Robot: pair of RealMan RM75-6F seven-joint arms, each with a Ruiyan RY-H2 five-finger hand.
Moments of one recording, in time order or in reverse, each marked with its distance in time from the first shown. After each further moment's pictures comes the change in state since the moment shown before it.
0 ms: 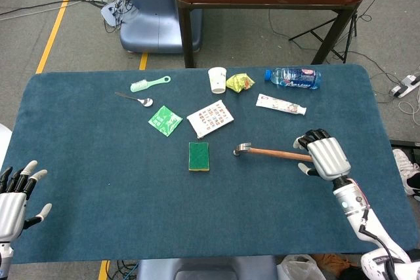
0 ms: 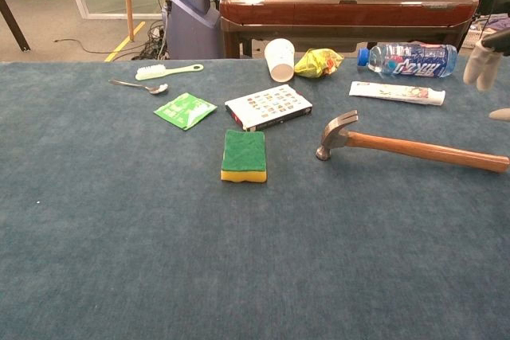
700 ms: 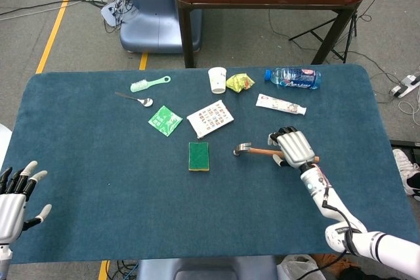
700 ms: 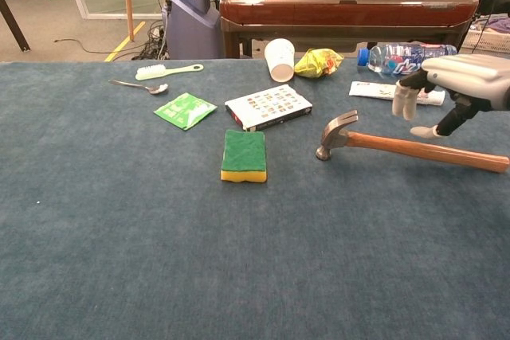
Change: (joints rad) left arm 0.010 0.010 0.007 -0.009 0.021 0.016 -0.002; right arm 0.183 -0.236 0.025 0.229 0.173 -0.190 -0.057
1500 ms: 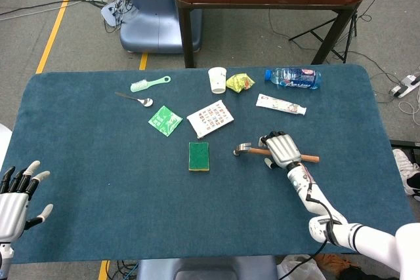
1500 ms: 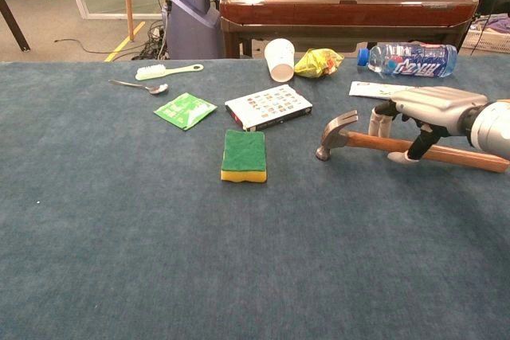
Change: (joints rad) left arm -0.010 0.002 -0.002 0.003 0.000 -0.021 0.002; right arm 0.078 -0.131 -0.024 0.153 0.114 -0.094 -0.032
